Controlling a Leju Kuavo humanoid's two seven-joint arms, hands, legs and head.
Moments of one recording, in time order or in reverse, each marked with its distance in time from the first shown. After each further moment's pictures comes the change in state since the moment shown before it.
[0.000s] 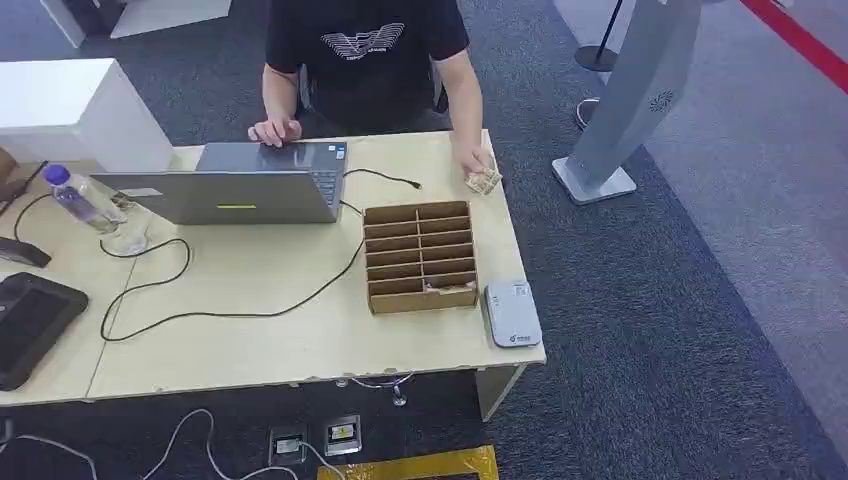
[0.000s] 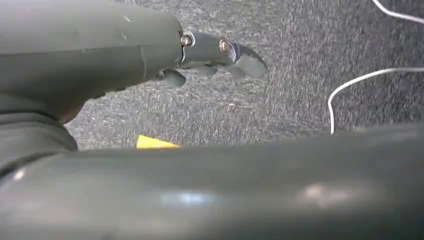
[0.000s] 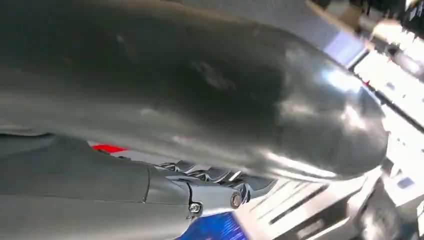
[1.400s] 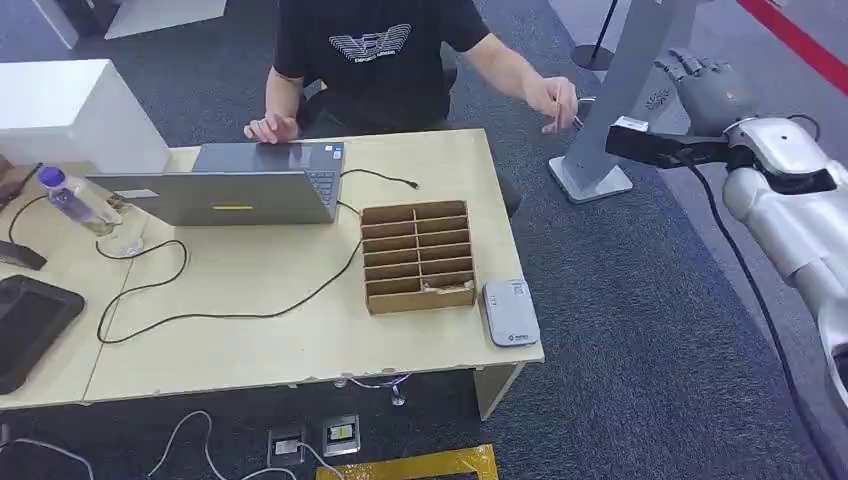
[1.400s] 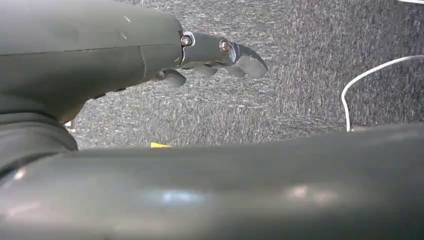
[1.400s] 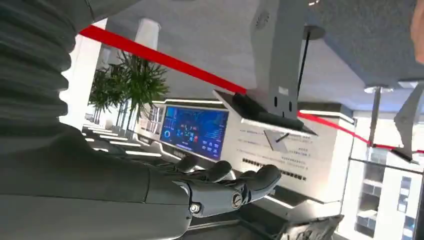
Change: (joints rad) left arm -0.006 0.010 -0.055 0.003 -0.006 0.000 0.054; right arm 0.259 0.131 0.234 -0.018 0.724 -0.259 0.056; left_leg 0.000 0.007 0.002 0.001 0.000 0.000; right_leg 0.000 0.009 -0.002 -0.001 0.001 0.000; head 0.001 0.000
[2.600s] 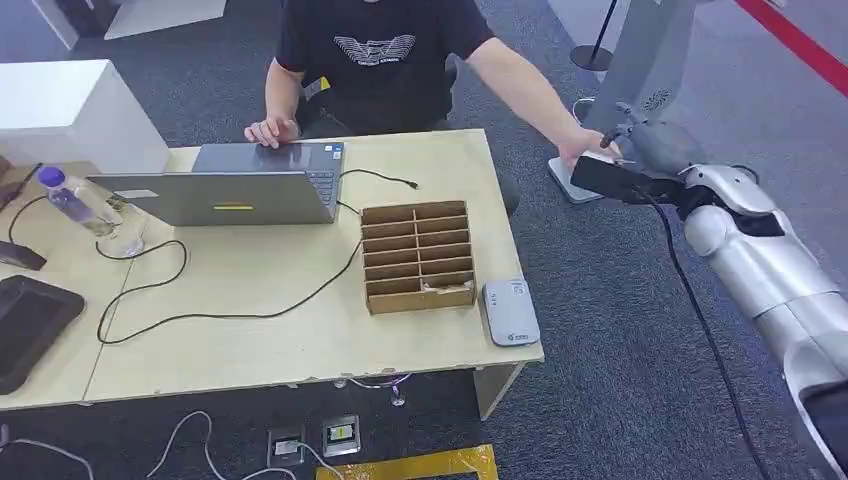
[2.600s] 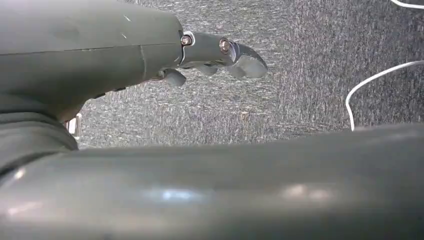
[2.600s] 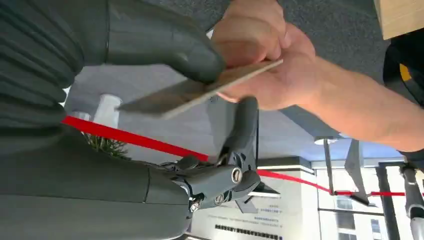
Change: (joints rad) left arm 0.001 0.009 -0.026 0.000 0.000 0.017 0.010; right arm 0.211 0.027 -0.194 -0.220 -0.130 0.153 0.016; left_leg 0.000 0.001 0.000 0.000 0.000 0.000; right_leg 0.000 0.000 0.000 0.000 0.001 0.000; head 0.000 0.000
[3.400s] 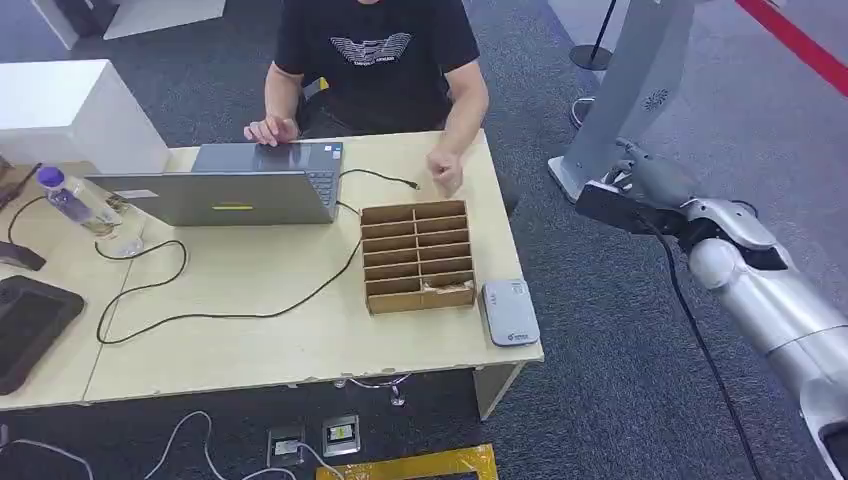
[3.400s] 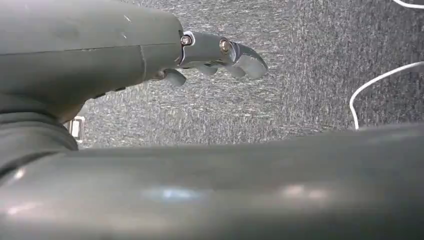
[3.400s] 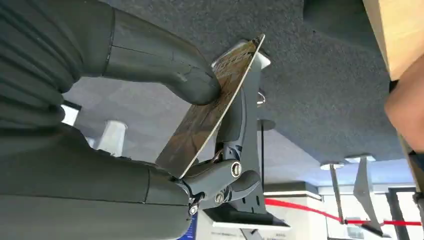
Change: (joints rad) left arm 0.004 0.005 -0.023 0.000 0.012 0.002 0.005; right arm 0.135 -0.082 0.003 -0.136 -0.108 0.002 0.066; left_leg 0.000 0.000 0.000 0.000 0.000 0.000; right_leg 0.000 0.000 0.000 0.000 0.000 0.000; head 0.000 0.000
